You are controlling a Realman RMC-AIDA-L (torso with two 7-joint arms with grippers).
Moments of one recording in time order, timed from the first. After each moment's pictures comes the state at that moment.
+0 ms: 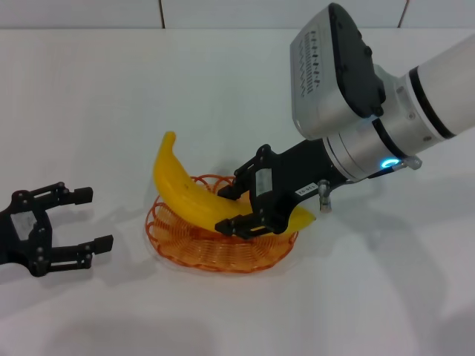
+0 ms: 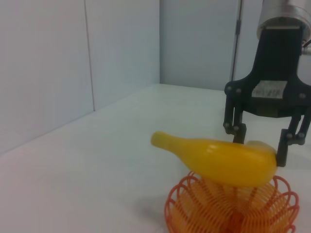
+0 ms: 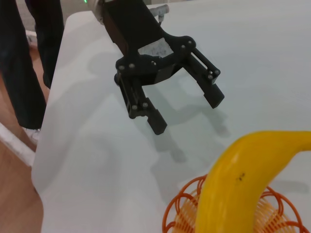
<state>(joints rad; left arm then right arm) -0.34 -1.98 0.66 0.64 2.01 1.68 -1.02 0.59 2.05 -1.62 -1.28 -2.06 -1.38 2.04</state>
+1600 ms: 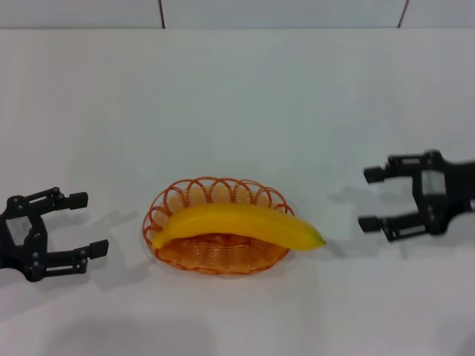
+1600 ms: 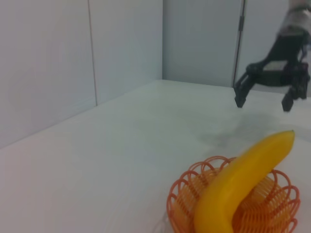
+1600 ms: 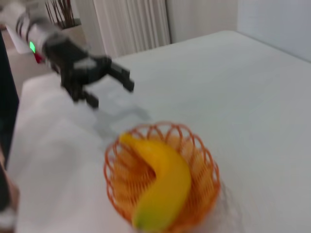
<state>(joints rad) -0.33 -1.98 0.65 0.64 2.01 1.68 -1.02 0.41 2.03 -0.78 -0.94 -2.13 -1.73 1.42</state>
